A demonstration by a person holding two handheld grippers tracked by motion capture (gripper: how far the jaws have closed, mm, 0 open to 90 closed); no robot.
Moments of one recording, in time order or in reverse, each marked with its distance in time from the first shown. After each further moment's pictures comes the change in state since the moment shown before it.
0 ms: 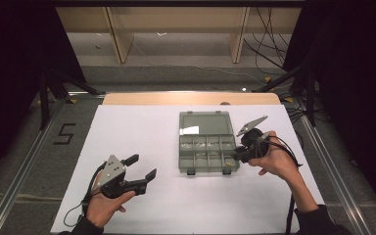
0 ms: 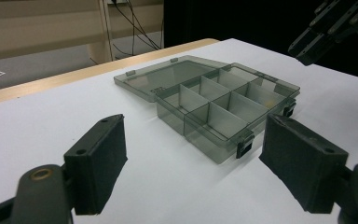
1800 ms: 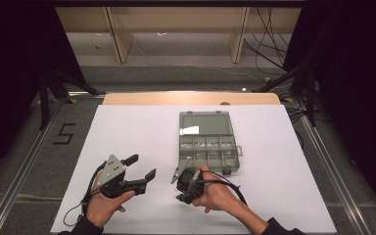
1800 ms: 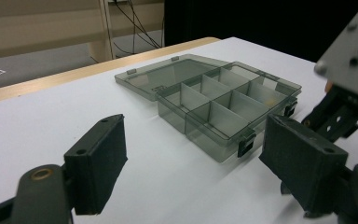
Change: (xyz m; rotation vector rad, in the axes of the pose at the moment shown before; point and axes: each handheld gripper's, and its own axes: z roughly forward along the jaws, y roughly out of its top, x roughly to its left) left arm 0.000 0.000 0.000 0.014 0.007 -0.001; right arm 0.153 0.038 0.092 0.100 0.210 -0.316
